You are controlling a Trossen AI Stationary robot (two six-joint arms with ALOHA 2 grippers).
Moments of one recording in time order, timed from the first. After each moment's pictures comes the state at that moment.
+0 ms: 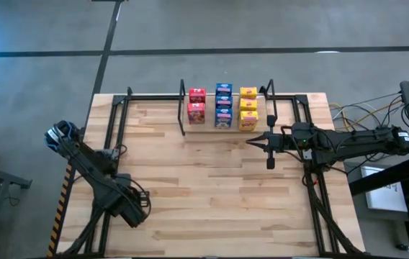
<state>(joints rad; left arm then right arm) -0.80 1.49 1.15 -1.37 0.09 -2.39 -0.03 0.80 0.54 0.08 0.04 -0.37</state>
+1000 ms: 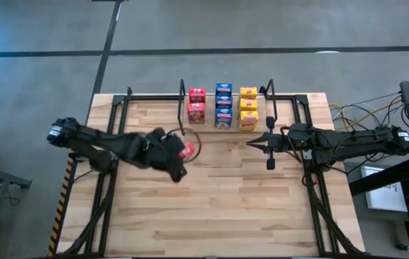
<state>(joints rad) -0.28 1.49 1.48 -1.10 -0.56 -0.68 -0.03 0.80 0.53 0.02 0.04 -0.29</state>
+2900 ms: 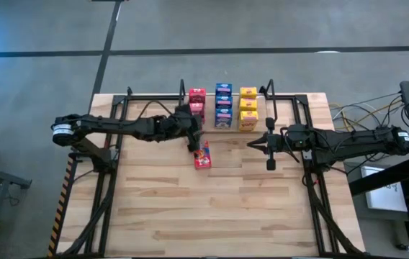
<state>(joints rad) 0.16 1.51 1.03 -0.10 -0.32 0.22 -0.03 0.80 0.53 -0.03 0.05 -0.24</state>
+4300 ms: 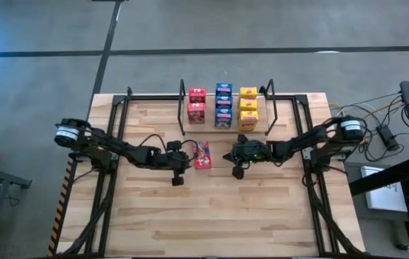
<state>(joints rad) -0.10 1.56 0.61 0.14 -0.27 -0.05 -0.03 1.61 0.53 0.55 0.09 0.13</state>
